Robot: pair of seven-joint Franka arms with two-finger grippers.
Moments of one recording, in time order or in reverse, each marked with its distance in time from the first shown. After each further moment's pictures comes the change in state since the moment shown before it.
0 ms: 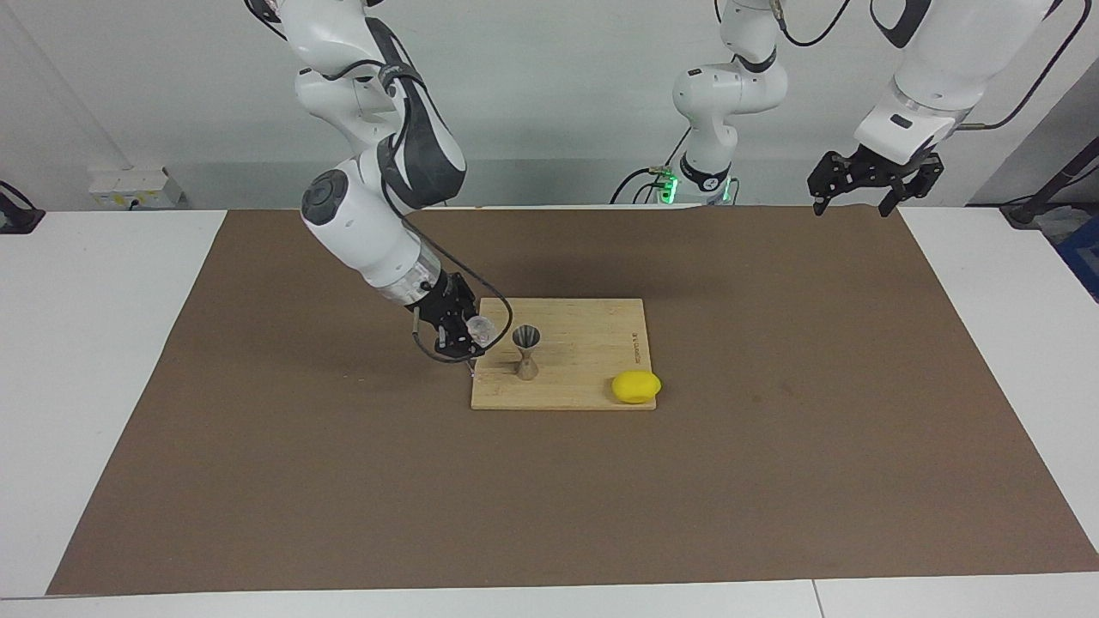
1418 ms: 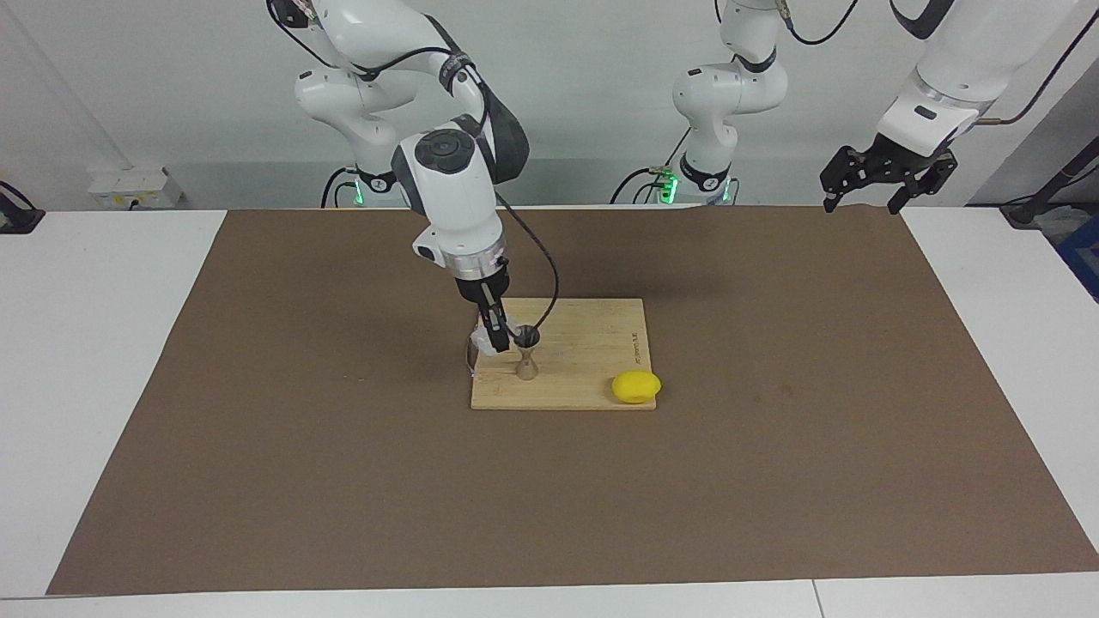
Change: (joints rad) left arm 0.015 0.000 0.024 0.014 -0.043 0.000 0.005; right arm 0.159 0.022 0.000 0.071 -0.427 -0.006 0.114
